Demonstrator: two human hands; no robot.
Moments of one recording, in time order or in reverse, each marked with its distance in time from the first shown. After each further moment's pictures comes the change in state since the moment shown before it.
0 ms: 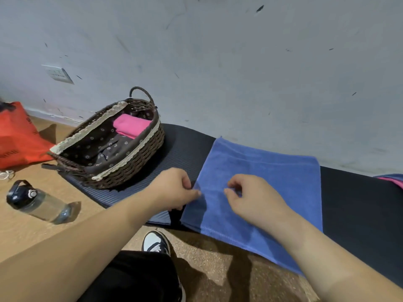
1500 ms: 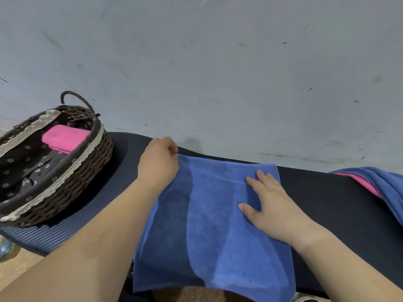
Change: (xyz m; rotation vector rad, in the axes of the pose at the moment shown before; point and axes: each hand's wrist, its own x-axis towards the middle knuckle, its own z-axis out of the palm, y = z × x) left_hand 0.115 0.073 0.029 -0.071 0.402 0.193; right_hand 0.005 0.120 -0.043 -0.104 -0.057 0.174
